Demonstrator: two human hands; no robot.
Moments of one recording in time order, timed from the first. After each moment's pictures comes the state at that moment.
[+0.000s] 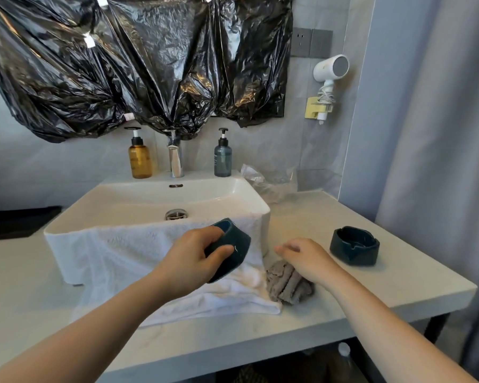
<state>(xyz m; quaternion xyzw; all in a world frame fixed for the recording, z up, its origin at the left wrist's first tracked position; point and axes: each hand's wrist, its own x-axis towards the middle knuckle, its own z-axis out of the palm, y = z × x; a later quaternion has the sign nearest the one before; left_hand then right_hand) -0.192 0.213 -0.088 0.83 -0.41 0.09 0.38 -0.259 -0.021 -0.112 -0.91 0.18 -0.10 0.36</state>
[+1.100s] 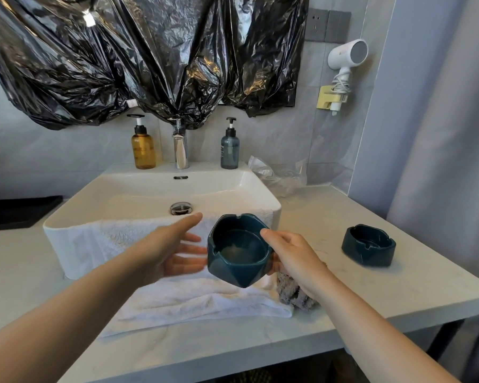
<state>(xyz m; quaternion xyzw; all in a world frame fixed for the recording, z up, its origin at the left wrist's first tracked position) -0.159 0.237 -0.065 0.74 -0.03 -0.26 0.62 -0.234 0.025 -0.115 -0.77 0.07 -0.12 0.62</state>
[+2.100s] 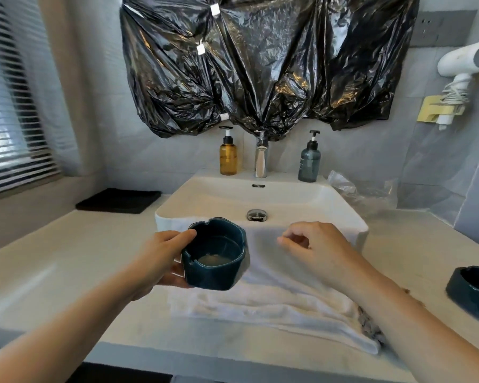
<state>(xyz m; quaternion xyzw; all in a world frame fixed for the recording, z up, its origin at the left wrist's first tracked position) -0.178 0.352 -0.075 0.78 0.00 -0.08 0.62 -0.213 0.085 -0.066 -0.94 -0.08 -0.17 0.29</state>
